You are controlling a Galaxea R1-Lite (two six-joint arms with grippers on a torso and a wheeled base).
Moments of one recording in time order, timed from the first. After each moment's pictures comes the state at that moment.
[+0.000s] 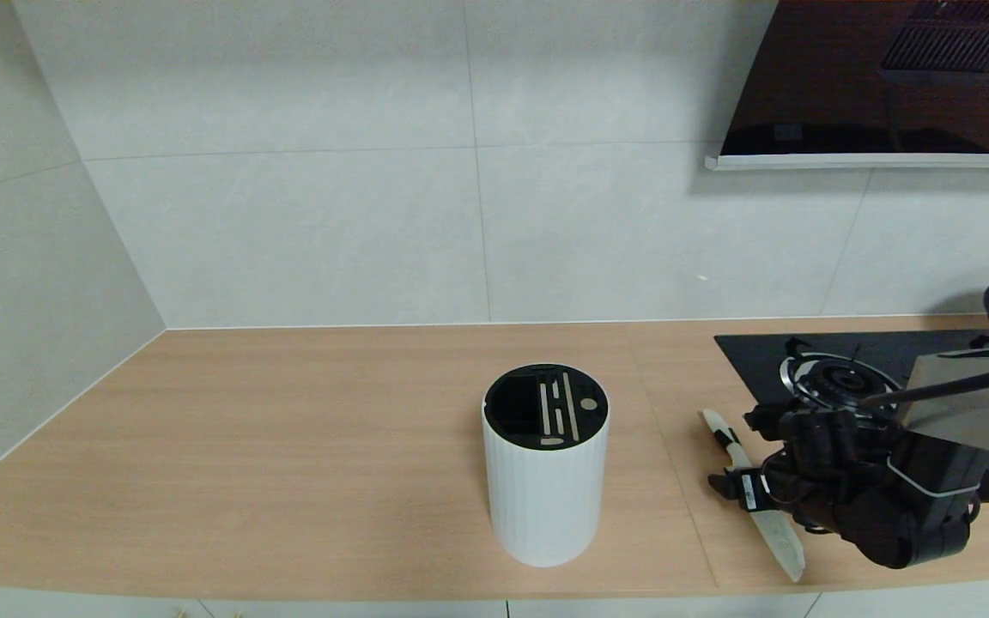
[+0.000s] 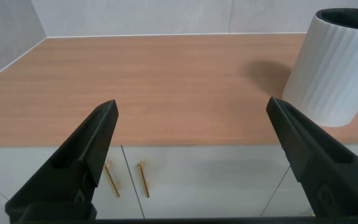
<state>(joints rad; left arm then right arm) 0.00 0.00 0.00 0.00 0.00 0.00 0.16 2.35 -0.68 -1.00 -0.07 0.00</state>
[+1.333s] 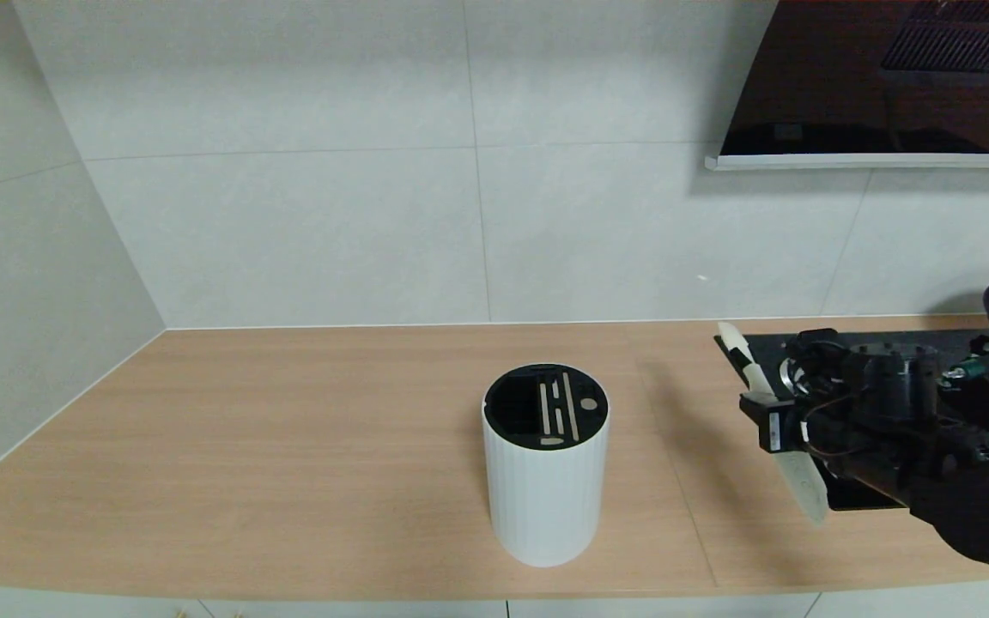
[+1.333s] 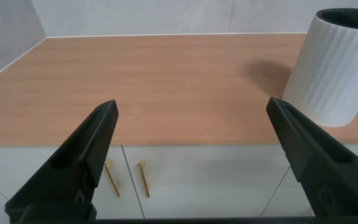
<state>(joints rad) 0.00 0.00 0.00 0.00 0.00 0.00 0.23 1.93 -0.58 -0.99 -0.11 0.01</state>
